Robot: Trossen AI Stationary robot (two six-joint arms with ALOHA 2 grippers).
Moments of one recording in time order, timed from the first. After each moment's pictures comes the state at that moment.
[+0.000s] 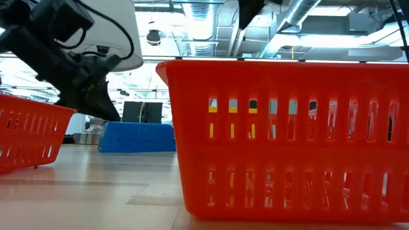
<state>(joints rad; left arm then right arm) -0.23 1.12 0.34 -0.09 -0.64 -1.25 -0.06 1.87 2.19 -1.50 0.56 0.64</state>
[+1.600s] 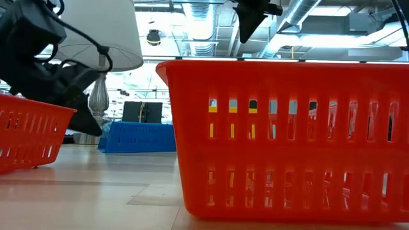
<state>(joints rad) -0.38 1.16 0.23 -0.06 -0.75 -1.32 -0.07 1.87 2.08 -1.46 0.52 0.65</state>
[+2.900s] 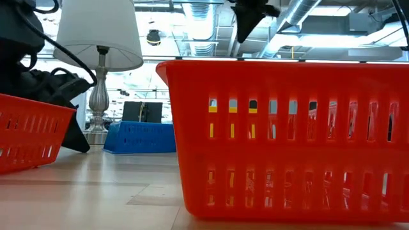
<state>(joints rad) -0.53 1.36 0.30 -0.11 -0.70 -1.56 -0.07 1.87 2.07 -1.39 0.46 0.60</state>
